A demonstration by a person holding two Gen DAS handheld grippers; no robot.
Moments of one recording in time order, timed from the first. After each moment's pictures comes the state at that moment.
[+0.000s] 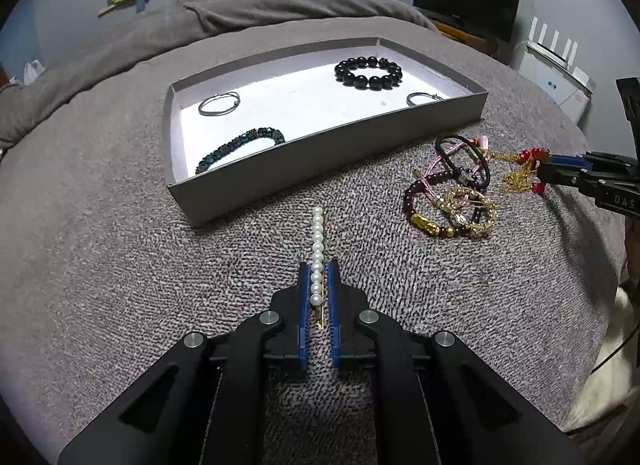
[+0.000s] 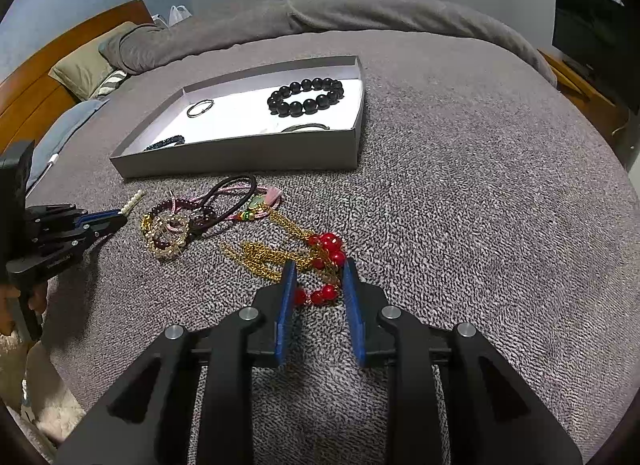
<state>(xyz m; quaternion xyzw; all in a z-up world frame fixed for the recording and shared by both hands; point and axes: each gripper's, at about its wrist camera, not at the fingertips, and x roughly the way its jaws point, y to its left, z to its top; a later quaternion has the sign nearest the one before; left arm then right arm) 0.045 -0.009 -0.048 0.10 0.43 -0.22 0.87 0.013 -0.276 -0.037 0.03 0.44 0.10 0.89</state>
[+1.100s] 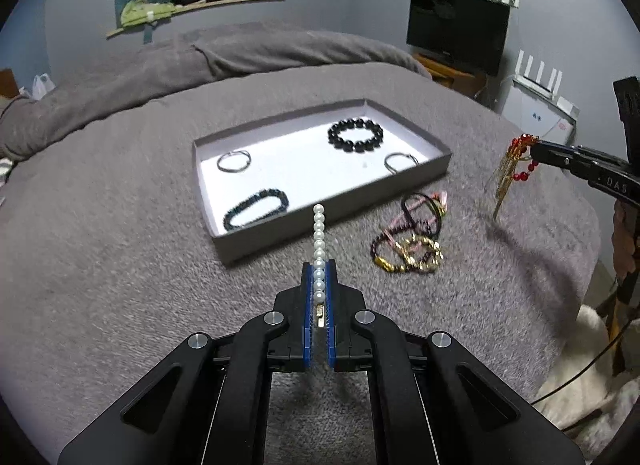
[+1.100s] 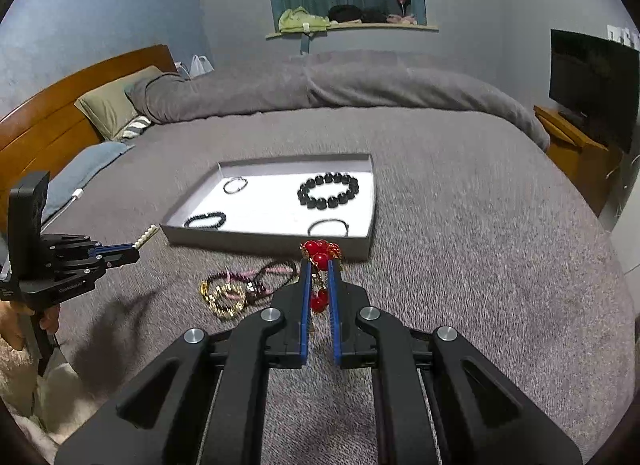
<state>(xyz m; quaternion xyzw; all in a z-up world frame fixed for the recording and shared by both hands) 0.016 0.009 0.016 0.08 0.38 -0.23 0.89 -0.017 -0.273 0.045 0.03 0.33 0.12 0.94</state>
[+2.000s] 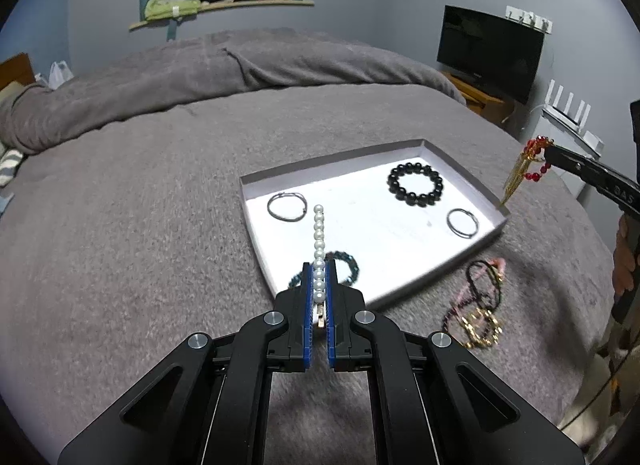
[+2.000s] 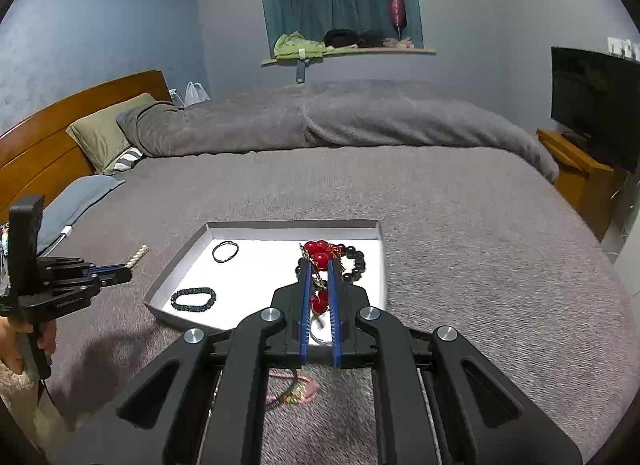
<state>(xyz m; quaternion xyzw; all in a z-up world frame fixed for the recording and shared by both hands) 0.100 0.035 0.035 0.05 0.38 -0.20 0.90 0.067 -0.256 0.066 0.04 0.29 0.11 0.95</state>
